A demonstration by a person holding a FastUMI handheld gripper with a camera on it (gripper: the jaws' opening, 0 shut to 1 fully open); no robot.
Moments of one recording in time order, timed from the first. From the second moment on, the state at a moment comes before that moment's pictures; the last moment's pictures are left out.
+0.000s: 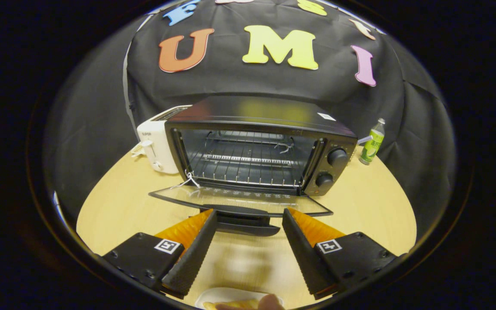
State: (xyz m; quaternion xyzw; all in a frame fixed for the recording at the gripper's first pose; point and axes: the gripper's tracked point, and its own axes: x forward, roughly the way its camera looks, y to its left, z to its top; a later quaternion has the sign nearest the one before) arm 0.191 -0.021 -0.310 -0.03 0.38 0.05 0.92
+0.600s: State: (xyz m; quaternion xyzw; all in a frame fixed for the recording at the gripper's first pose) arm 0.159 -0.018 -0.338 0.02 0.44 0.07 0.90
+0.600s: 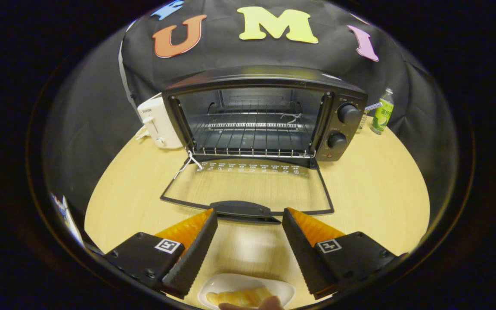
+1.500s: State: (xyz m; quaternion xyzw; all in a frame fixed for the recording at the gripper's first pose) arm 0.024 -0.034 -0.249 -0.02 0.28 0.10 0.96
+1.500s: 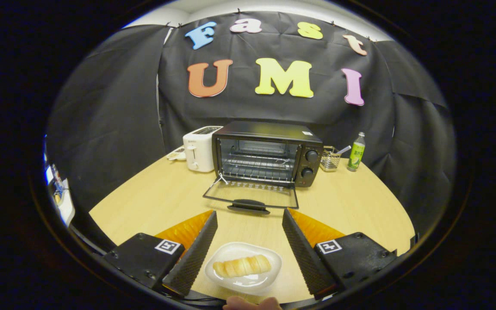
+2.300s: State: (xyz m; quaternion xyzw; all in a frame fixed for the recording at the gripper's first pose) arm -0.032 -0.018 -0.377 0.02 0.38 0.07 0.92
